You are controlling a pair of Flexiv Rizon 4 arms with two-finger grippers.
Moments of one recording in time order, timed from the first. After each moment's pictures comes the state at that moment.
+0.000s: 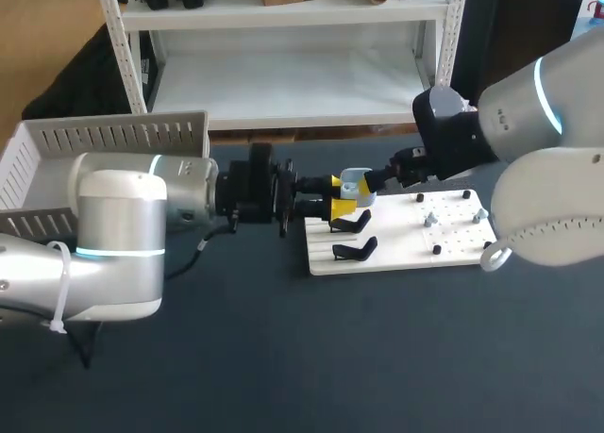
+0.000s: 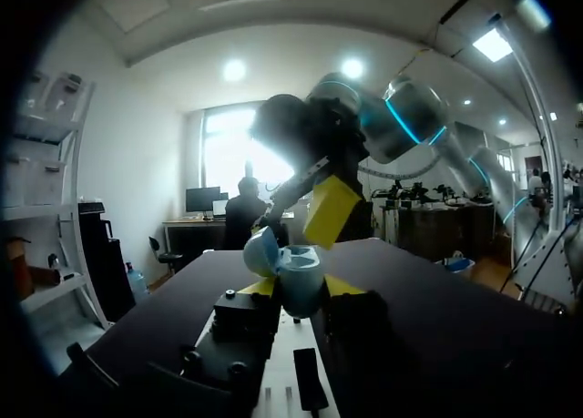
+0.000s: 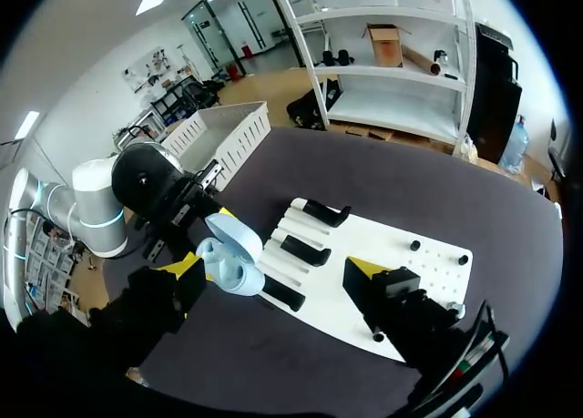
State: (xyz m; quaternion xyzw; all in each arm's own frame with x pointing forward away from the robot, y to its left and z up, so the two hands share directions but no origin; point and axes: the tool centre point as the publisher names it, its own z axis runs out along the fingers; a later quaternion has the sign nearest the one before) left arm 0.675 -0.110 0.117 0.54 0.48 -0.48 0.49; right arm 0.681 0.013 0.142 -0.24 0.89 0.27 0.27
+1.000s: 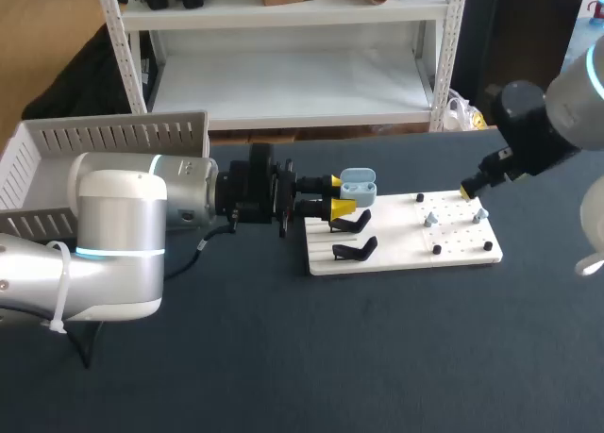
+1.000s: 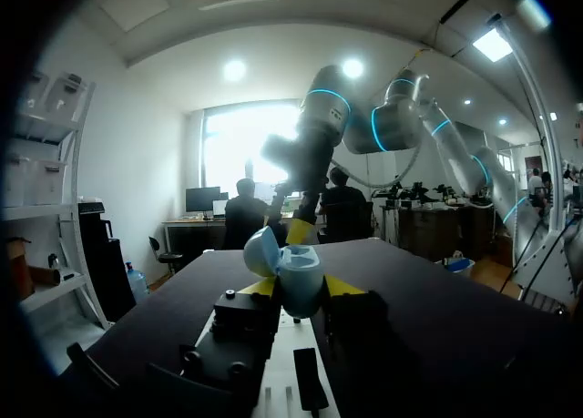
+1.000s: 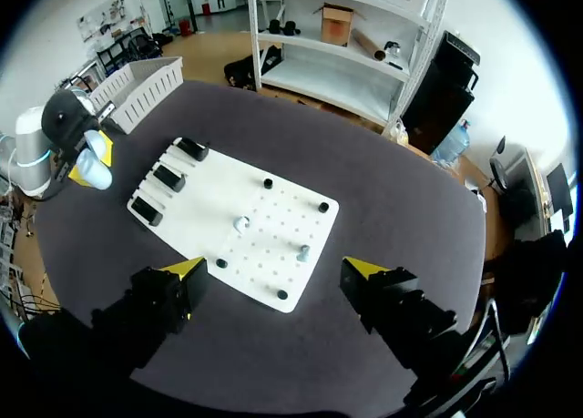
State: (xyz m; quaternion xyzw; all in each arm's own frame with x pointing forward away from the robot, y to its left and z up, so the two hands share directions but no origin) left arm 0.675 -0.110 0.117 0.54 0.48 -0.48 0.49; right arm 0.693 -0.147 0.114 -0.25 0.94 0.06 0.22
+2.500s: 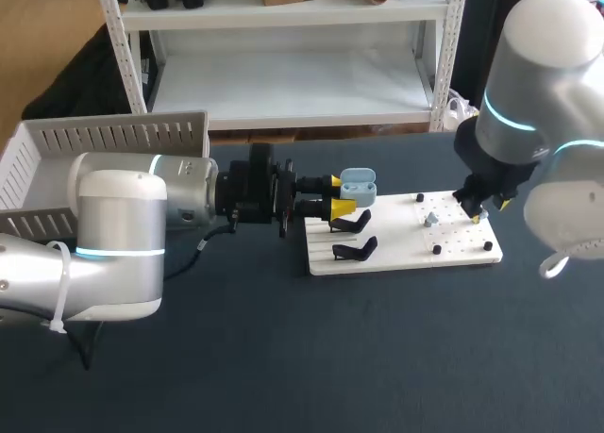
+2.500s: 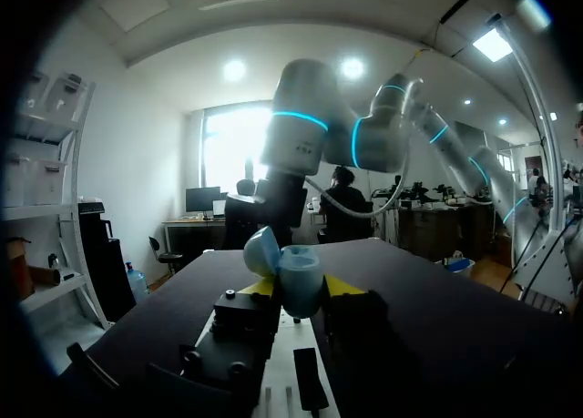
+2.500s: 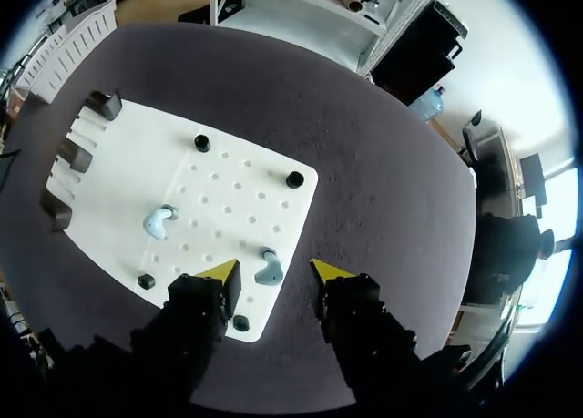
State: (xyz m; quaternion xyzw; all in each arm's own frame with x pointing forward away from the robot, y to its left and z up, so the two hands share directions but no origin) left arm 0.675 -0.110 0.117 0.54 0.48 -0.48 0.49; right arm 0.729 -0.163 0.035 -0.21 0.97 -0.06 0.13
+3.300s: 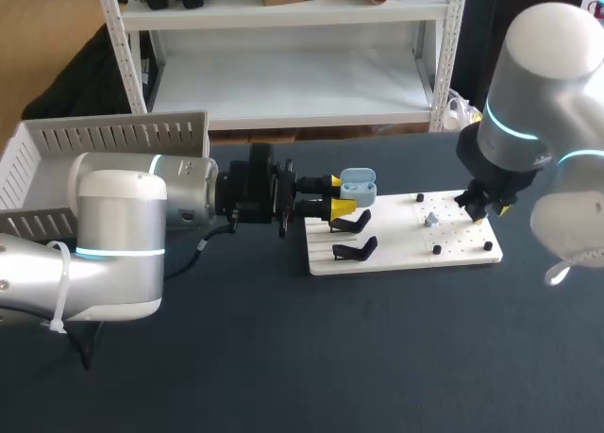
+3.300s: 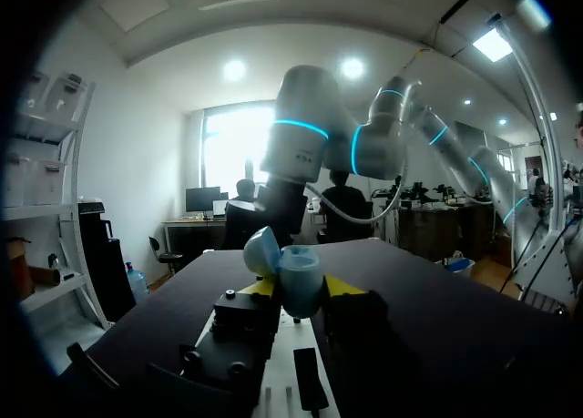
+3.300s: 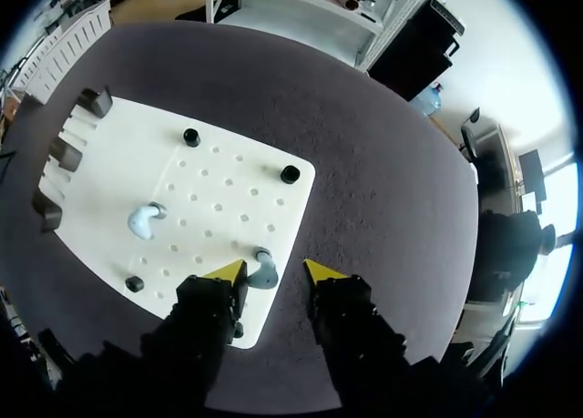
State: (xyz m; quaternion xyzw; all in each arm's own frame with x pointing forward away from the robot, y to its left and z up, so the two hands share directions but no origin) left arm 0.675 -0.110 0.117 0.54 0.48 -0.48 0.49; right arm 0.729 -0.168 0.024 -0.20 0.97 -0.06 0.14
